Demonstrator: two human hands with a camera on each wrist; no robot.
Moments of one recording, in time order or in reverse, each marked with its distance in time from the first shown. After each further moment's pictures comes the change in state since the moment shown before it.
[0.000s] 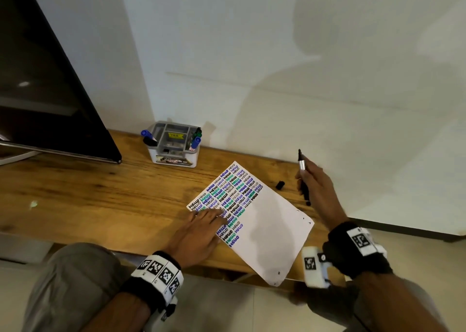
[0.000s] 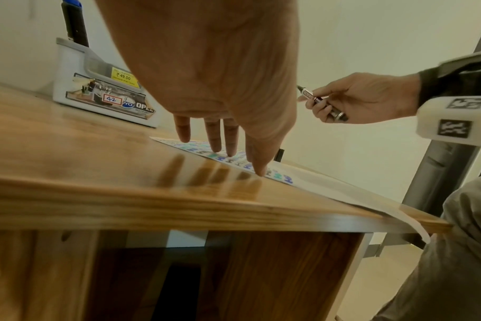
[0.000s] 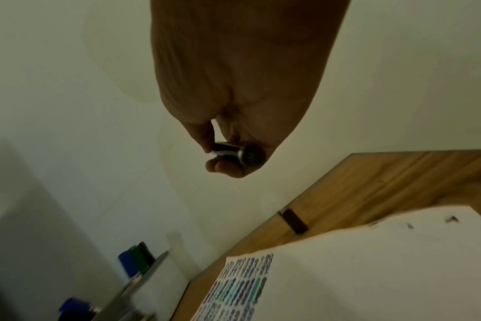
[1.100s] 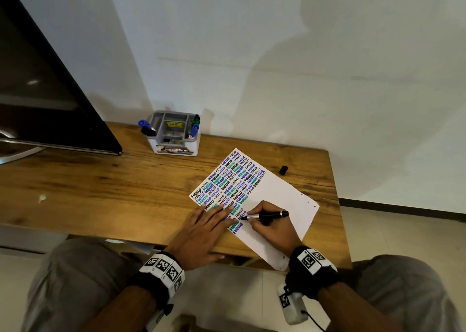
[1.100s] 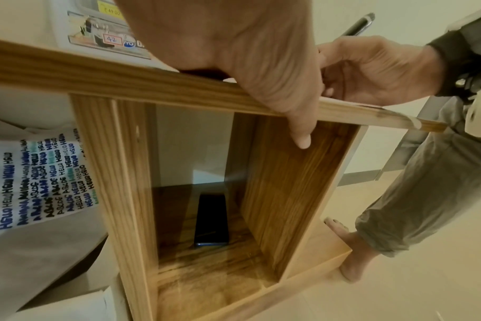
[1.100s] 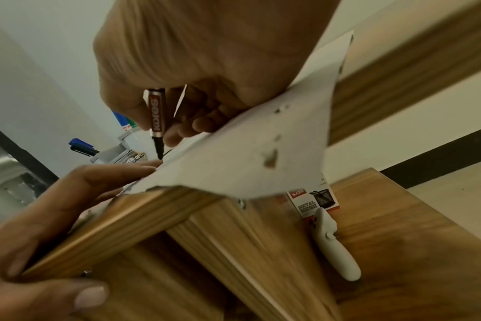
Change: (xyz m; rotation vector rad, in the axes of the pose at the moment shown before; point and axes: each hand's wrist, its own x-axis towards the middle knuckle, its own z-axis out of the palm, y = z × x) left_hand -0.023 -0.001 0.024 0.201 -0.114 0.124; right_hand -0.075 0.097 0.081 -0.006 -0.293 -0.246
